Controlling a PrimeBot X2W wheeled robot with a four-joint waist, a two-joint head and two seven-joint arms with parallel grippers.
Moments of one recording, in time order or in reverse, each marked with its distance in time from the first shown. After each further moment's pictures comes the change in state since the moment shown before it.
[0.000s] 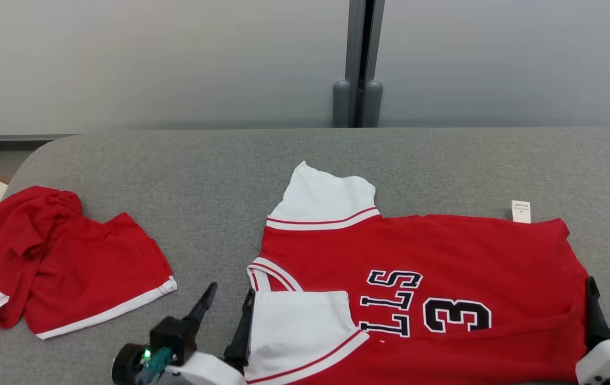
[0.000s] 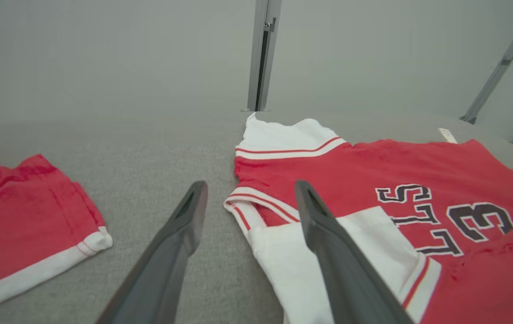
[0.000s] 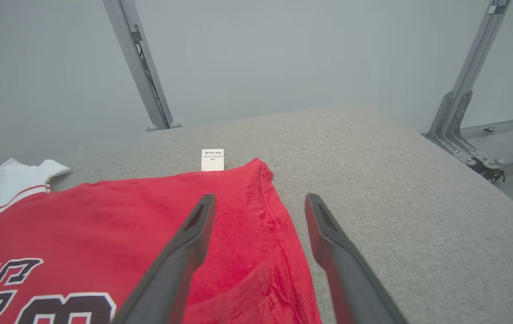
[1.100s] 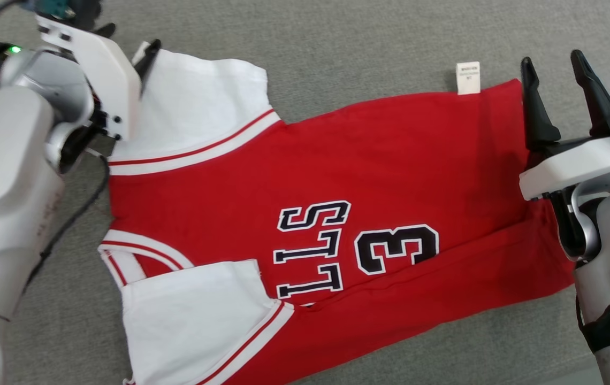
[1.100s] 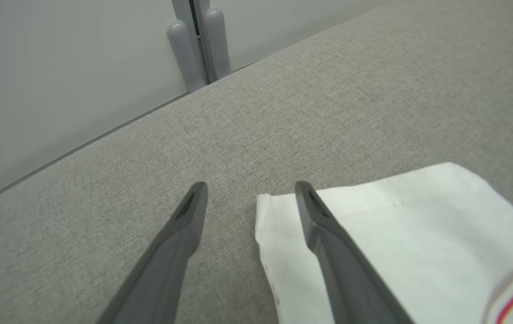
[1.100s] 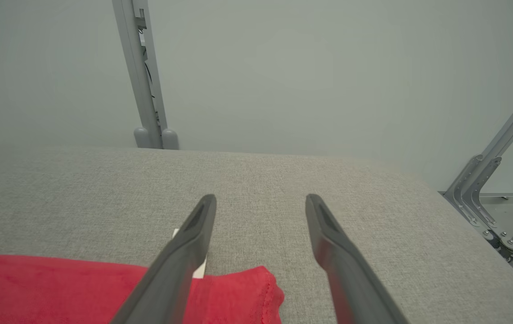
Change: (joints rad) left arm -0.974 0.272 -0.201 0.268 -0.241 -0.138 0.592; right arm -0.560 -0.027 0.291 -0.024 -0.024 0.000 -0.040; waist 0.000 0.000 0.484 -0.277
